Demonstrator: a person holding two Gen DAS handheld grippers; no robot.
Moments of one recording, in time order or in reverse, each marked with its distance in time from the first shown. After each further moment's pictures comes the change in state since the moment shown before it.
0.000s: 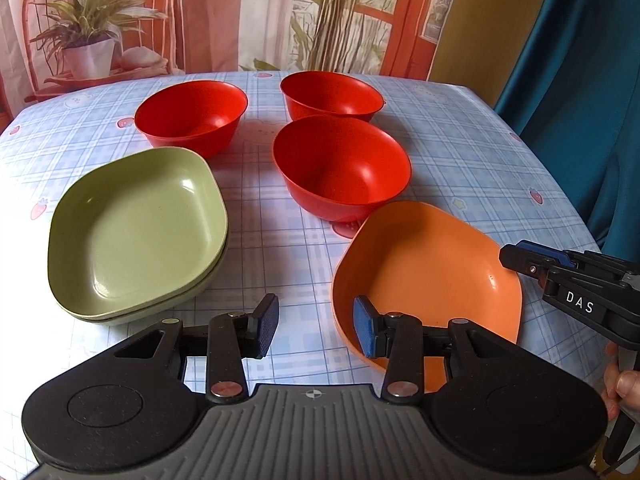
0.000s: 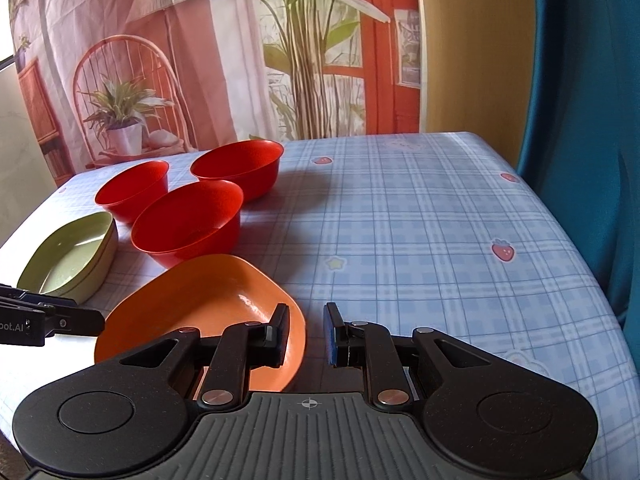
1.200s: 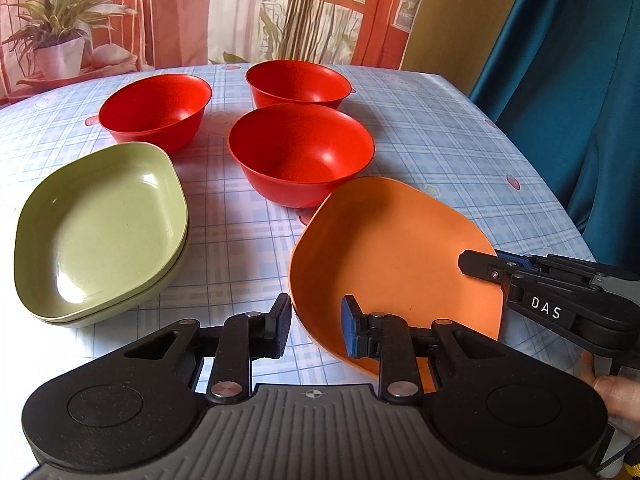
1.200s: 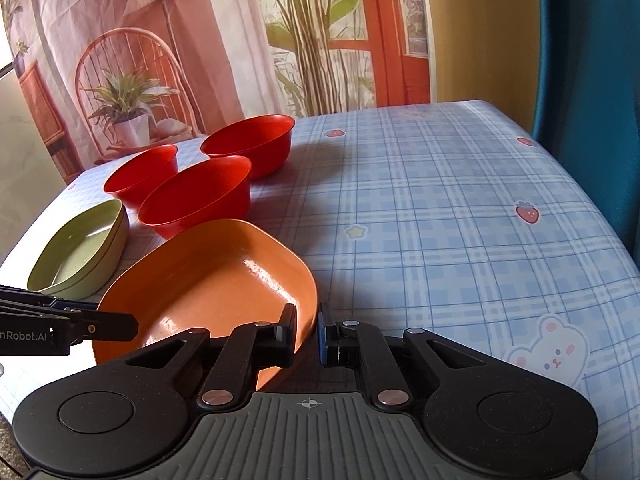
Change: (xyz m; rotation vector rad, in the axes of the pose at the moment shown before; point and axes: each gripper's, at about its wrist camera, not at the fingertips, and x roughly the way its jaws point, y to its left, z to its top) left arm 0.006 -0.011 -0.006 0.040 0.004 -0.075; right arm 0.010 0.004 -0.009 0.048 0.038 0.054
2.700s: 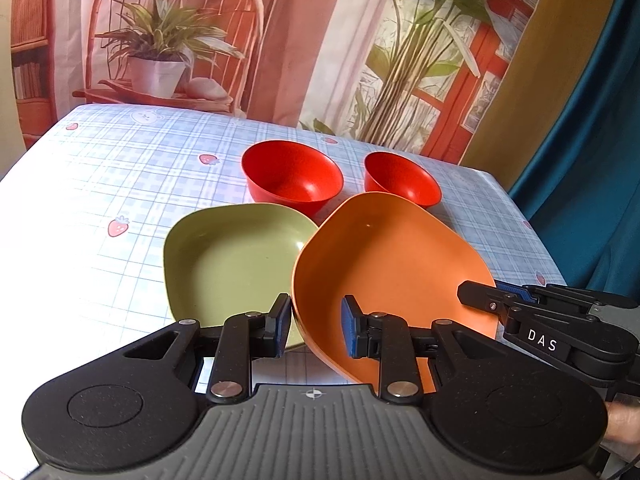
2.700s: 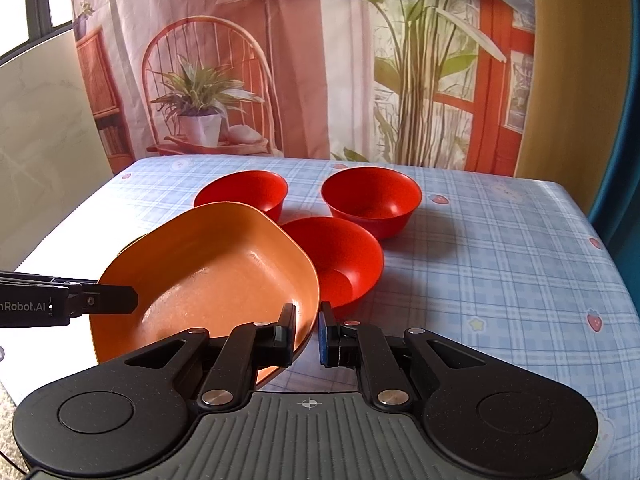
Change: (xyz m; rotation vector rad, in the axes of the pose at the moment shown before) left arm -0.068 0.091 0.004 -0.189 -0.175 0.046; right arm 0.004 0.124 0.048 -0.196 -0.015 0.052
